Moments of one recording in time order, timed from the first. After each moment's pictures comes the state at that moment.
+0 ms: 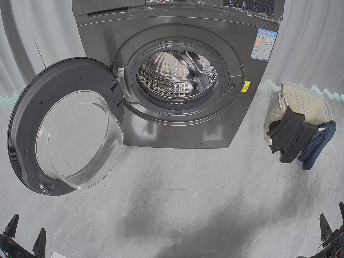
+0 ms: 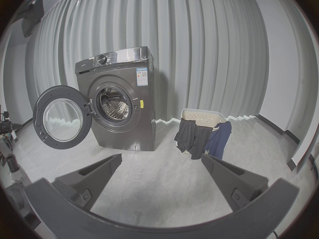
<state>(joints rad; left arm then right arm) 0.00 0.02 -0.02 0.00 0.00 -0.02 0.00 0.01 -0.02 0.00 -0.03 0.01</state>
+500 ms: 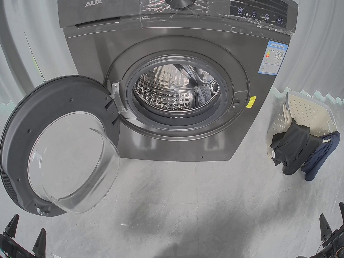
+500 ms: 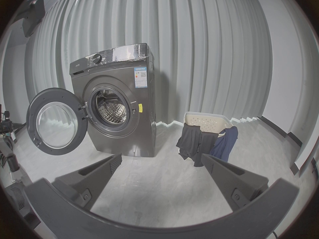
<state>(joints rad) 0.00 0.02 -0.02 0.00 0.00 -0.02 0.00 0.01 -0.02 0.00 -0.03 0.01</state>
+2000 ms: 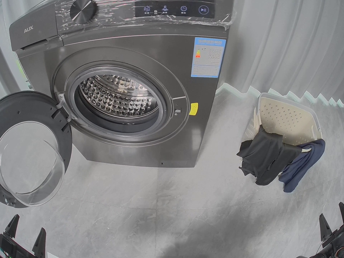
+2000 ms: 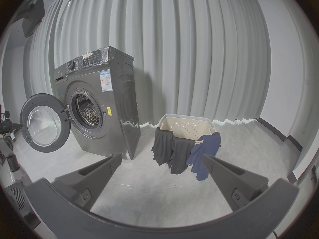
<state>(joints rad) 0.00 0.02 -0.02 0.00 0.00 -0.03 0.00 0.01 -0.02 0.00 -0.03 0.01</state>
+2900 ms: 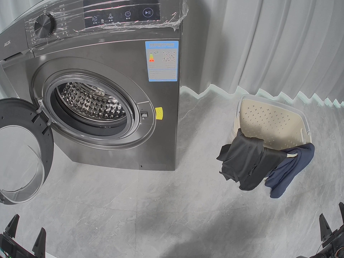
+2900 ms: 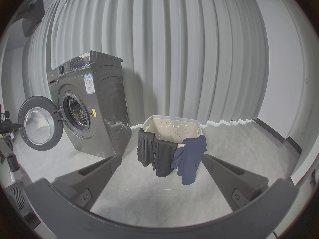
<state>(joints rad) 0.00 0.02 -0.02 0.00 0.00 -0.03 0.00 0.01 -0.02 0.00 -0.03 0.01</state>
